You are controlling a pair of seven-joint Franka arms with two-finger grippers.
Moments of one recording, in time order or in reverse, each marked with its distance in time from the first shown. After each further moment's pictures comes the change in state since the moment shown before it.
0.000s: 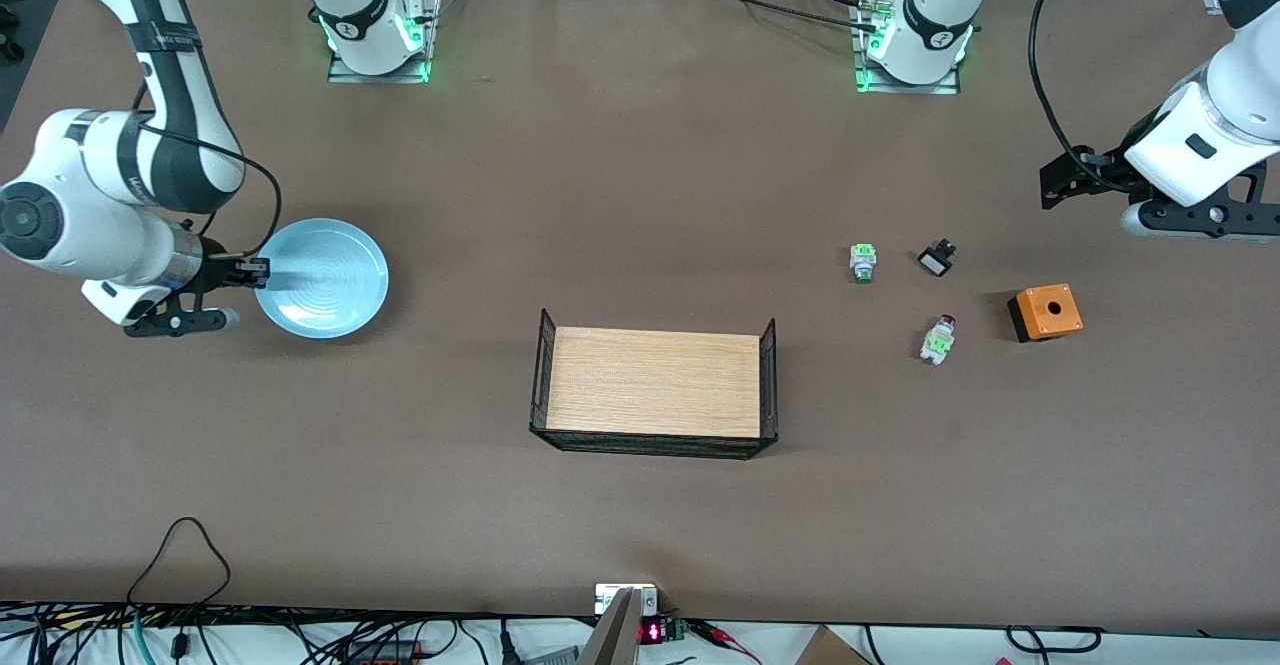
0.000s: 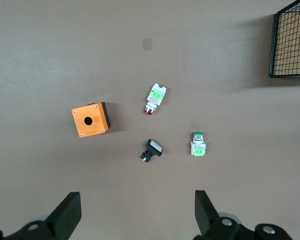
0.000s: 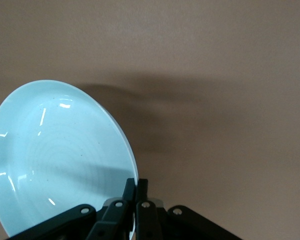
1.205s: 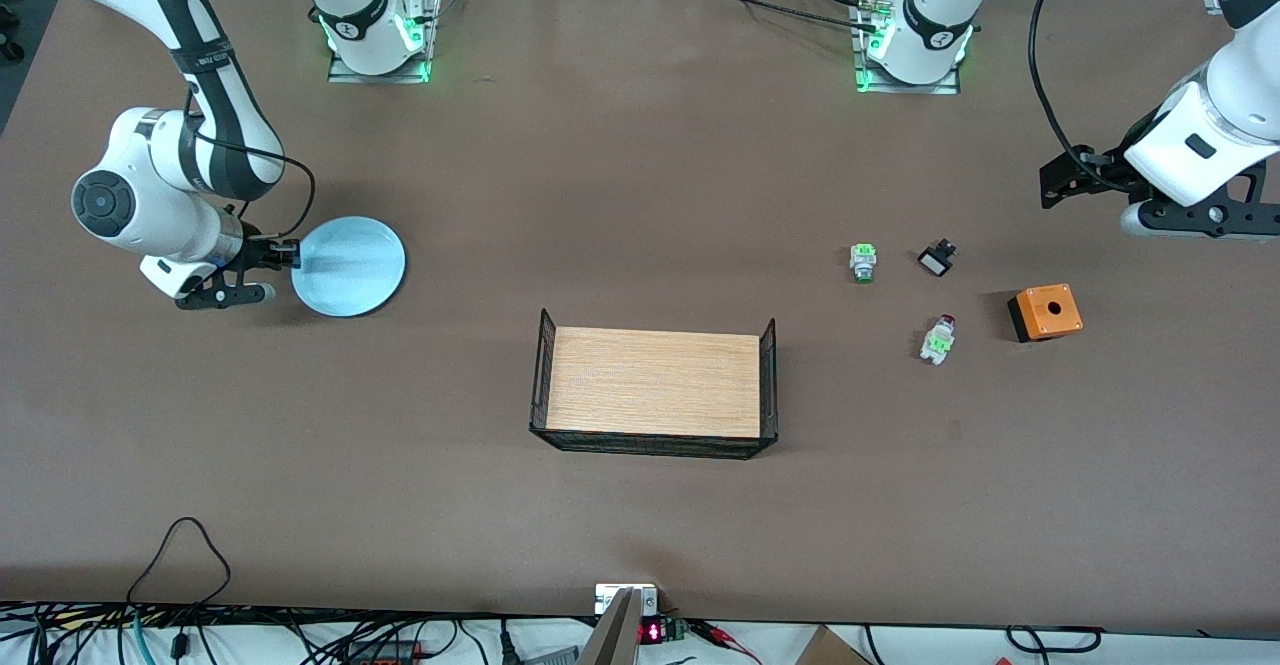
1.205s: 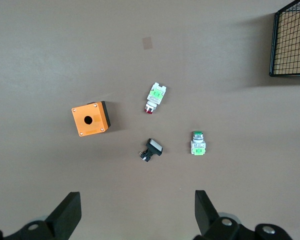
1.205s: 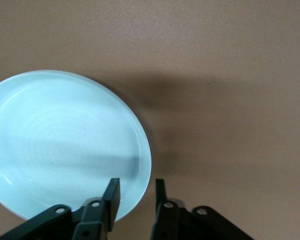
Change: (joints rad) left arm 0.000 0.000 0.000 0.000 0.000 -0.003 0.000; right arm -0.036 -0.016 0.000 -0.225 -0.001 0.203 -0.044
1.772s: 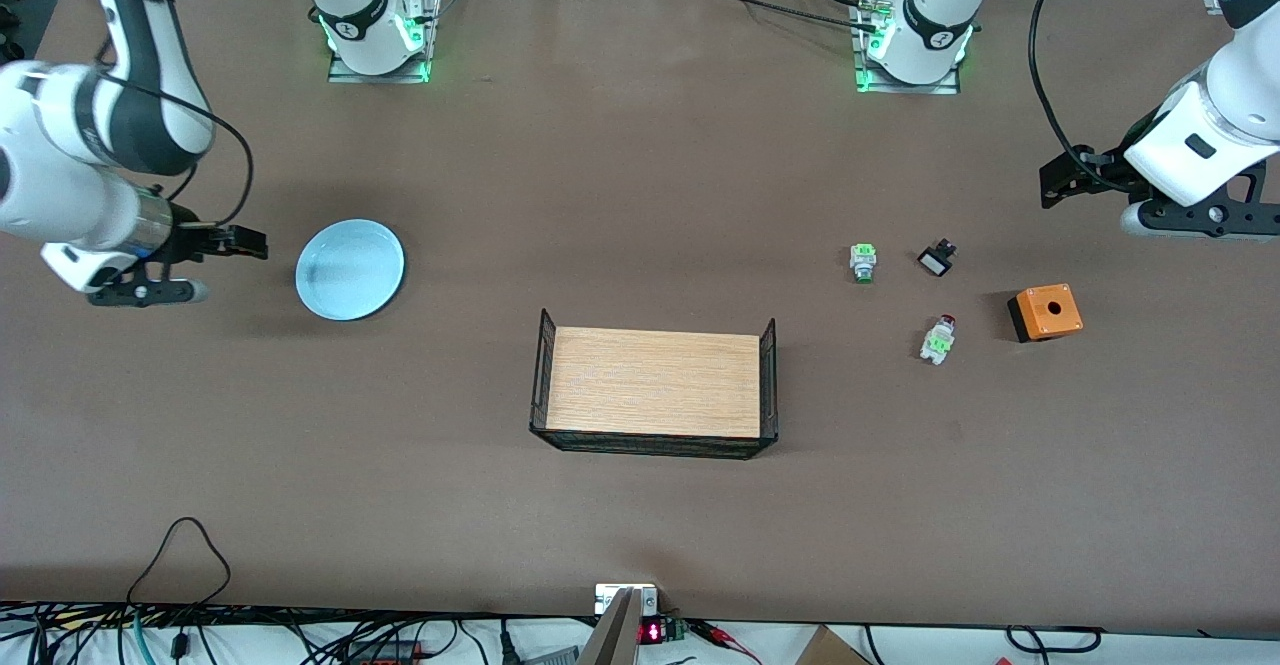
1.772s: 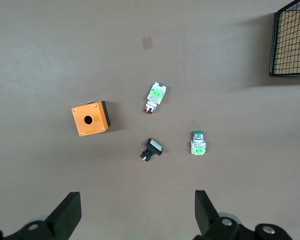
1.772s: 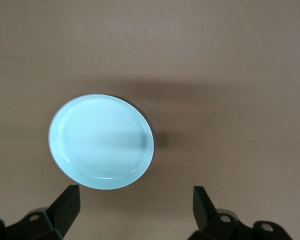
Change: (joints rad) left arm 0.000 0.000 0.000 0.000 0.000 -0.001 0.000; right arm 0.016 -0.109 0.016 0.300 0.001 -0.386 0.088
